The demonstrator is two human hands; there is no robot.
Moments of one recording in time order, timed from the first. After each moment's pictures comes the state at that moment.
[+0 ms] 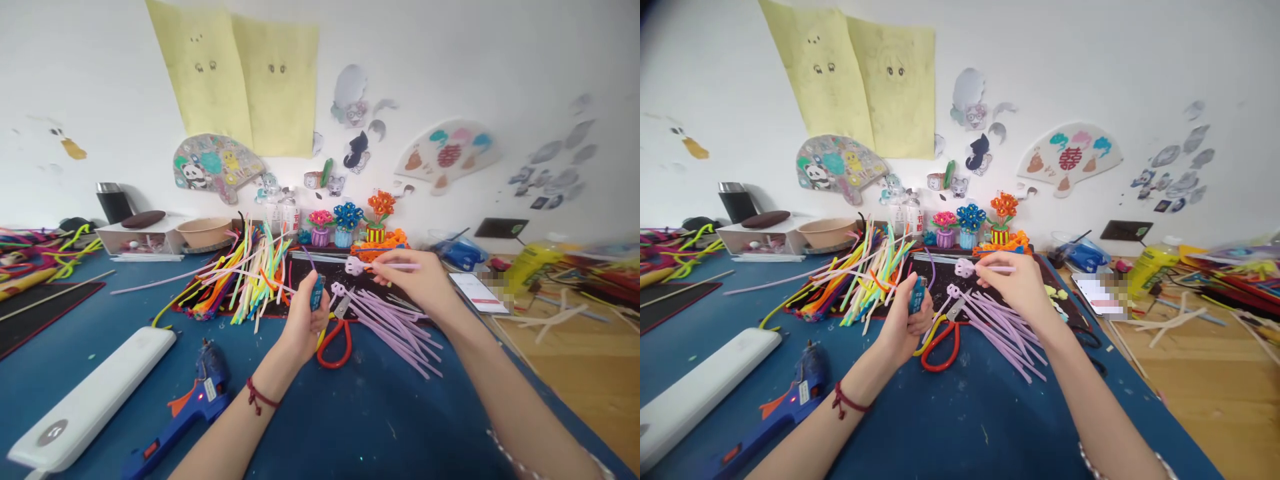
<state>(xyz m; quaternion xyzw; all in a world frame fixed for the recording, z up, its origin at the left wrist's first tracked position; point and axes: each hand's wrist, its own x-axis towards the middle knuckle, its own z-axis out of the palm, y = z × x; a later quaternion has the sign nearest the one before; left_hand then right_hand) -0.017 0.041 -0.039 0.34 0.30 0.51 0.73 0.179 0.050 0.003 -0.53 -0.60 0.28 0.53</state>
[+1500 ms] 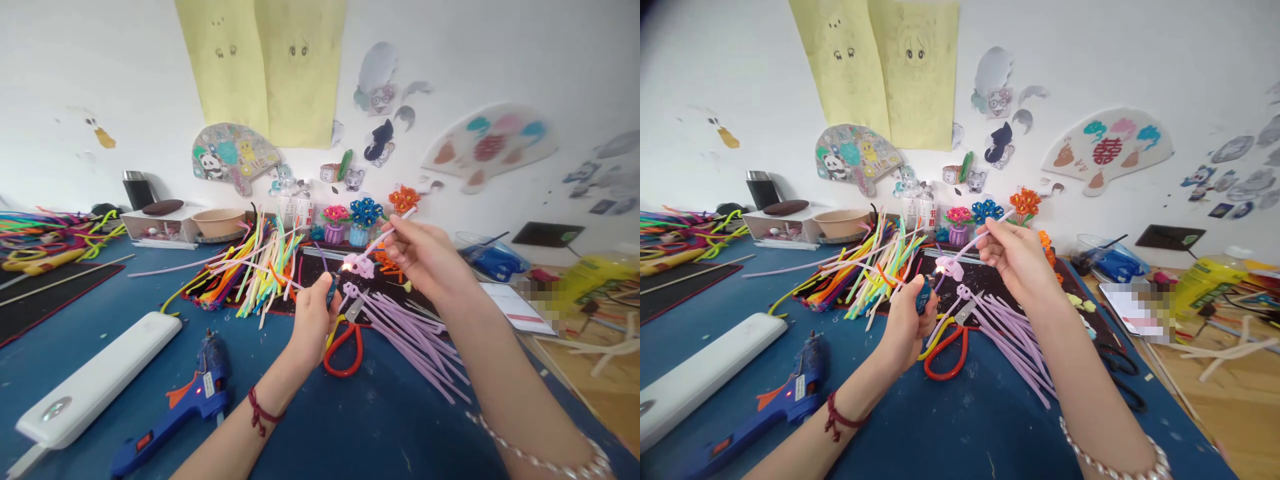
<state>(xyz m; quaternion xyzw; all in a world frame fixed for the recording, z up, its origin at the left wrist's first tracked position) -0.007 0.036 -0.039 0.39 0.39 0.58 0.60 0.150 0.081 0.030 -0.35 -0.48 0.48 0.64</state>
